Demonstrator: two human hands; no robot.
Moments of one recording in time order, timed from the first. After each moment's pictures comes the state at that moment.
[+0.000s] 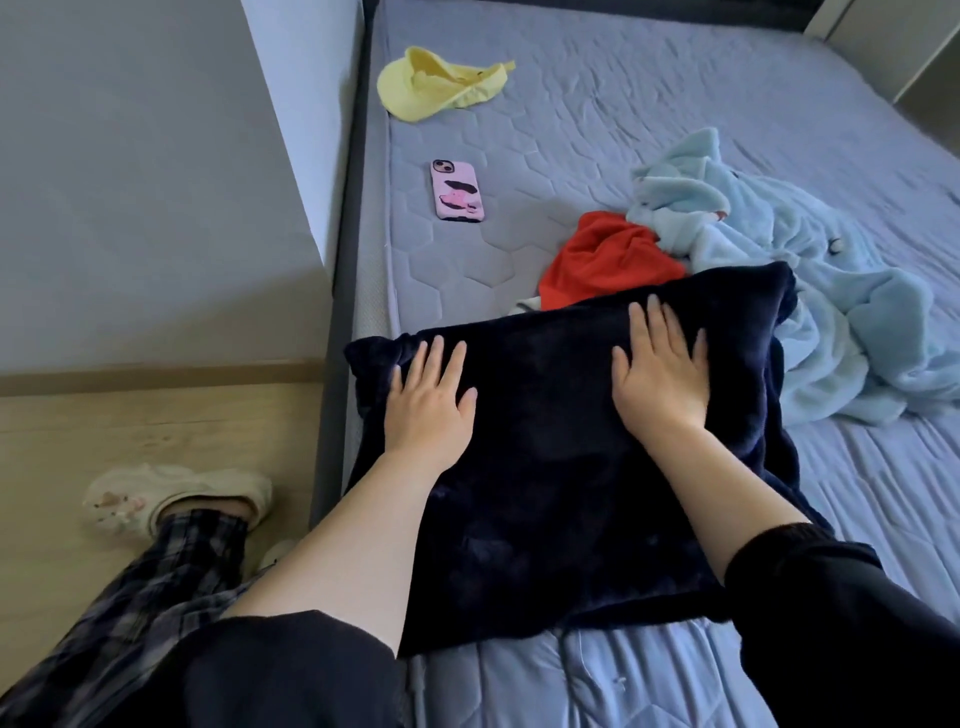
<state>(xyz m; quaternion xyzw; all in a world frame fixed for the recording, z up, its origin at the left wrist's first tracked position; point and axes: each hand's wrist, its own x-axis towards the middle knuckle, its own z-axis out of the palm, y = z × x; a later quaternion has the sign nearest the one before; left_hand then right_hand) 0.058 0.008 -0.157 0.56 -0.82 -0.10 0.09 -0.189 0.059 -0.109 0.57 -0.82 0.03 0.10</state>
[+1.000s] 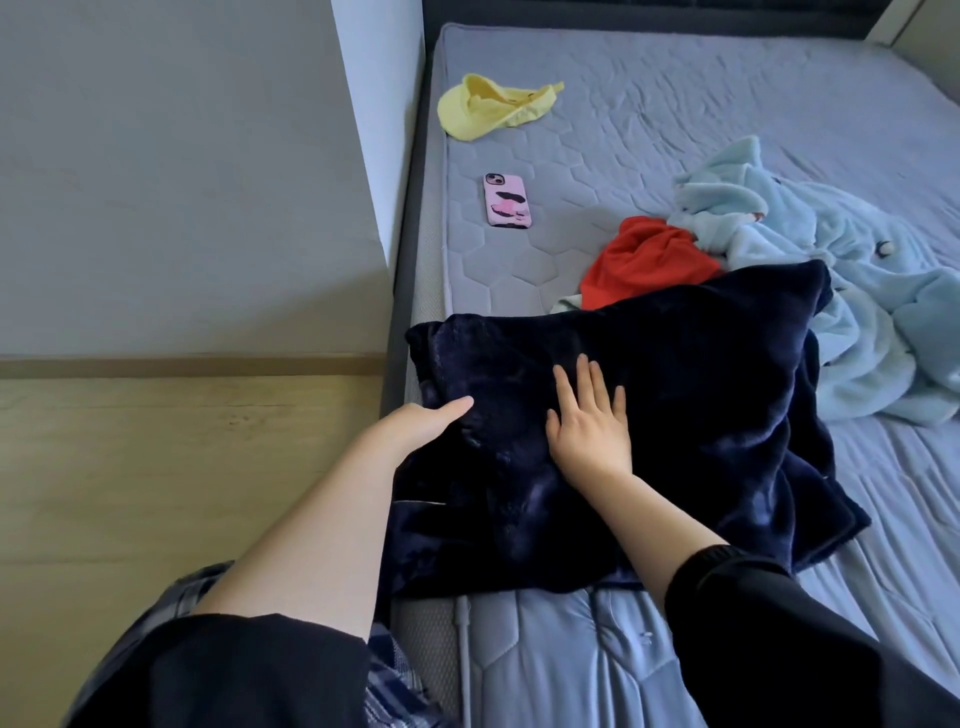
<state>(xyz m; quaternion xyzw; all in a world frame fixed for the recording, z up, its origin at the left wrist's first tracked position) 0.132 0.036 -0.114 0.69 -0.49 -0.53 0.00 -0.081 0.093 -0.160 0.64 -0.76 0.06 -0.01</state>
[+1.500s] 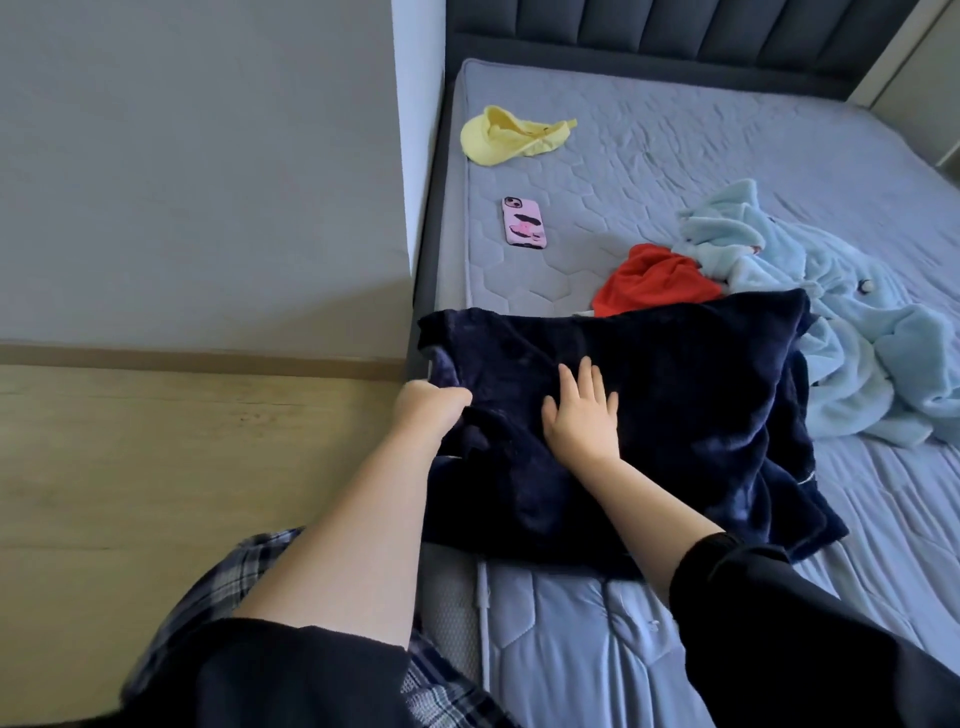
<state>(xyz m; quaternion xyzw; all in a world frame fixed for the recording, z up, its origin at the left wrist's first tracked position) 0.137 0.059 -0.077 0.72 -0.40 -0.50 0.27 -0.040 0.091 -0.116 0.60 -0.79 0.12 -0.10</state>
